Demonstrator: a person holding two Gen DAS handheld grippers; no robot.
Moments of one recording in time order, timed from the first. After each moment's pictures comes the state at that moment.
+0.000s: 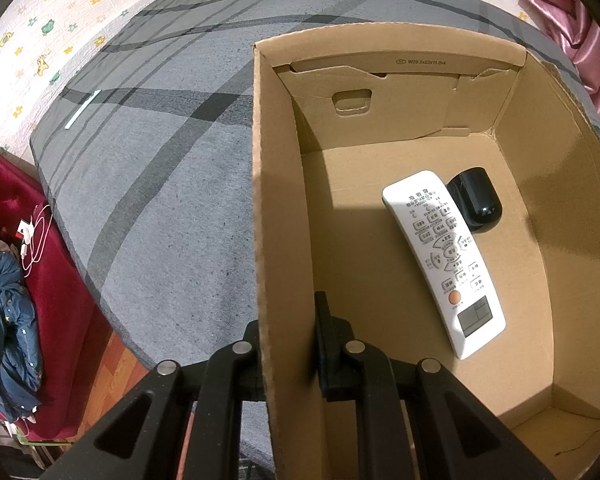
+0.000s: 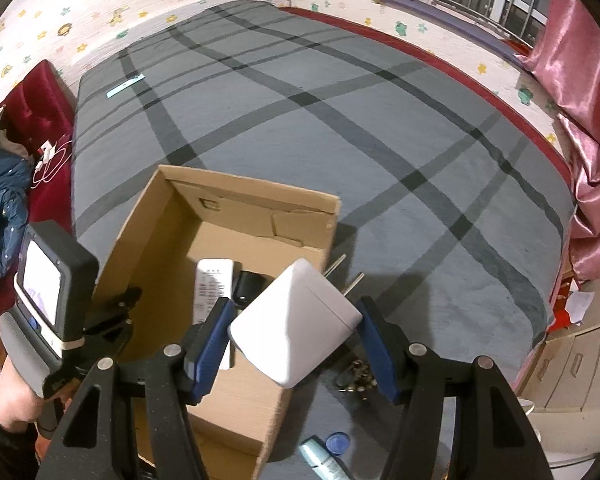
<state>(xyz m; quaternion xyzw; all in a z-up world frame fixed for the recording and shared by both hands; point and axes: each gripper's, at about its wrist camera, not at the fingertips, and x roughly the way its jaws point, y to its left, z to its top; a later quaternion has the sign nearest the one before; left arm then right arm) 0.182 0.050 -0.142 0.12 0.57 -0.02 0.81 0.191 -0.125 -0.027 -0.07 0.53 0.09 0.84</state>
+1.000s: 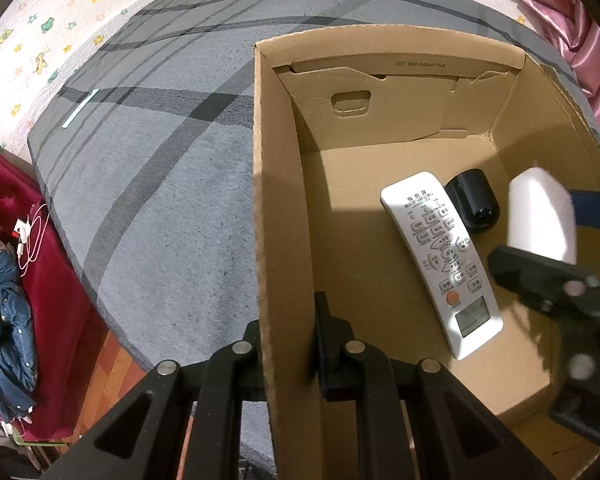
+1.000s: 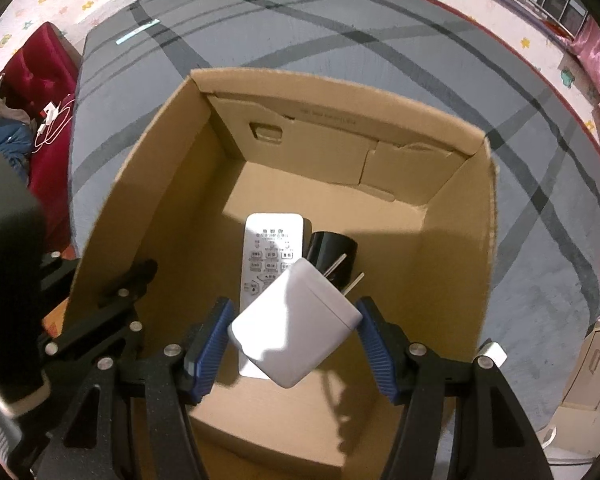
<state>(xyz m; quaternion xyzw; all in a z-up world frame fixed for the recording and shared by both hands) 0.181 0.050 -0.144 0.11 0.57 -0.03 0.82 0.207 -0.054 -0.122 -0.07 0.59 0.11 0.79</state>
